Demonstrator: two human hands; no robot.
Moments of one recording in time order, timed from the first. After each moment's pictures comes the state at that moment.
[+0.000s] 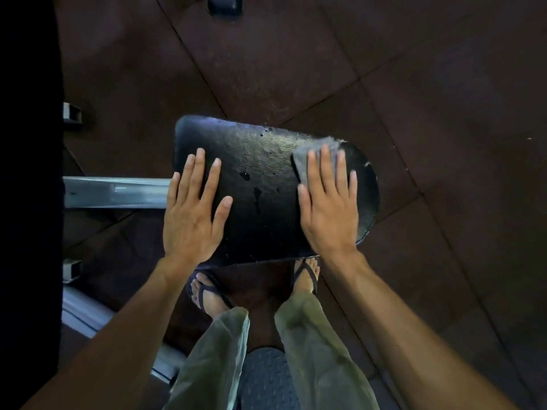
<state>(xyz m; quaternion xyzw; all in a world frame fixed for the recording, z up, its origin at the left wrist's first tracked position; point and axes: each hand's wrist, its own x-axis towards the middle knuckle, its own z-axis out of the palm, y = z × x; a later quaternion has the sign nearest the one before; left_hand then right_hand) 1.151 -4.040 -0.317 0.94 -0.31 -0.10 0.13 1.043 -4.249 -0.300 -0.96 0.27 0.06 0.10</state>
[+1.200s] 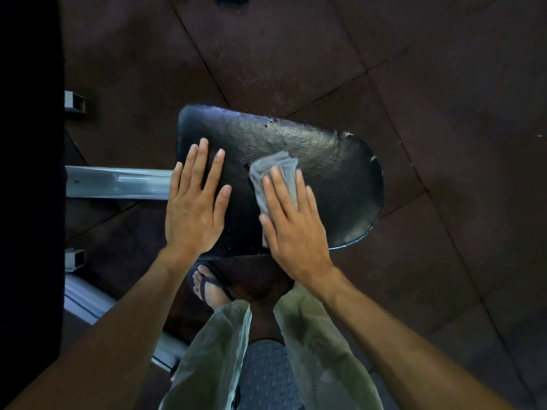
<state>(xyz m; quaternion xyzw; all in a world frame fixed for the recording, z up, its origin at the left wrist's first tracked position) 1.151 -4.038 -0.320 0.94 -0.31 -0.08 0.13 1.025 -4.199 -0.299 -0.98 0.11 0.09 0.15</state>
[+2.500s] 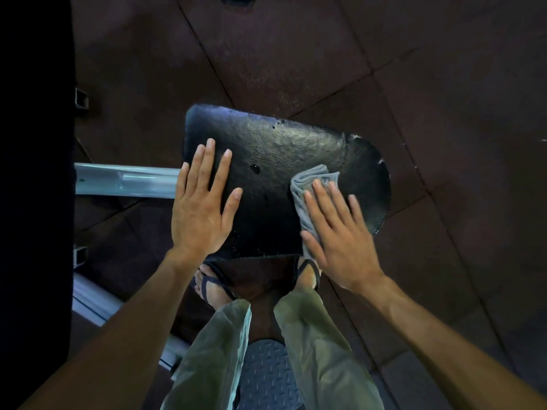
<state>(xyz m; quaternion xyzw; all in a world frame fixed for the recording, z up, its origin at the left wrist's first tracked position) 1.151 -4.039 -0.319 0.94 -0.30 -0.08 0.12 0.986 -4.251 -0.297 -0.99 0.06 0.11 0.06</state>
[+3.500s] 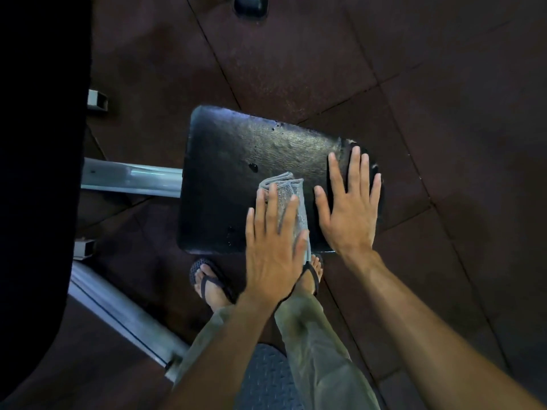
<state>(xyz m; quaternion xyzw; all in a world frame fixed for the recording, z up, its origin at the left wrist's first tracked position) 1.028 -4.120 -0.294 0.94 -0.26 -0.11 0.17 1.021 -4.280 -0.311 -0.97 0.25 0.05 0.07</state>
